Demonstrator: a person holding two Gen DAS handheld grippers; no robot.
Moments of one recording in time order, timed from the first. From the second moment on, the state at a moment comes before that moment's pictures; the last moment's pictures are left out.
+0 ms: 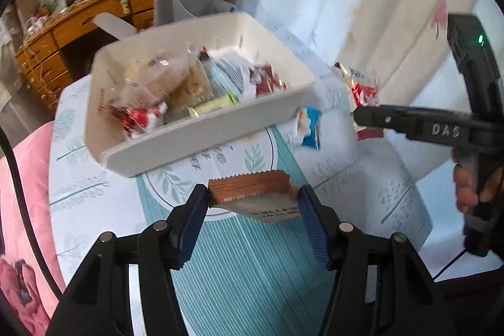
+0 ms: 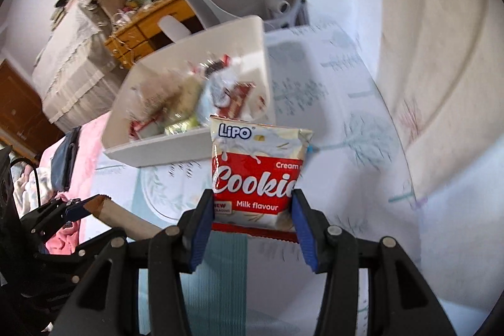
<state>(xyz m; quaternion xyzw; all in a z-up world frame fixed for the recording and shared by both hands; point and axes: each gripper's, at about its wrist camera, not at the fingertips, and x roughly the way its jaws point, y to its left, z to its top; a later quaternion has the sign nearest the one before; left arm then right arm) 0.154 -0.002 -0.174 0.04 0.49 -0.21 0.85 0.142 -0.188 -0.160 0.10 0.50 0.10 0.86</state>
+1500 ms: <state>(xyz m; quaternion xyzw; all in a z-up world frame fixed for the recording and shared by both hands) 0.257 0.064 -0.110 -0.02 0.46 -0.15 0.88 0.220 -0.147 -0.145 0.10 0.43 0.05 0.90</state>
